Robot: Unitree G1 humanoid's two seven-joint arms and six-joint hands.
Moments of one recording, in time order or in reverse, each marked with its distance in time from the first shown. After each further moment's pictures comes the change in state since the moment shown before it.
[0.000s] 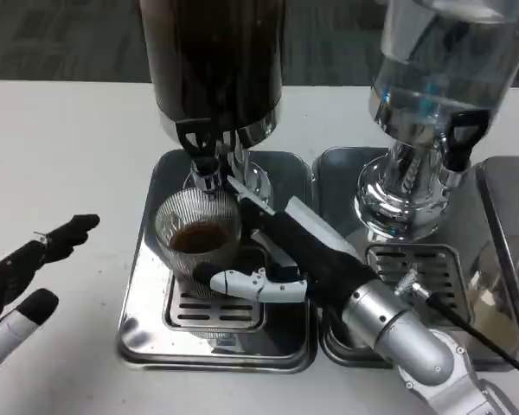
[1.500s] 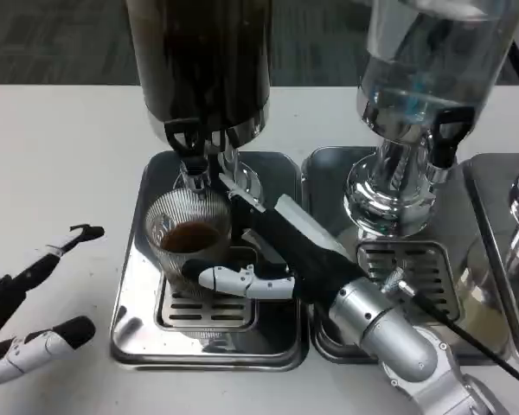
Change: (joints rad) left arm -0.025 0.107 -0.049 0.086 0.393 -0.119 0.332; right arm -0.035 0.032 0.022 0.059 -0.013 -0.005 -0.032
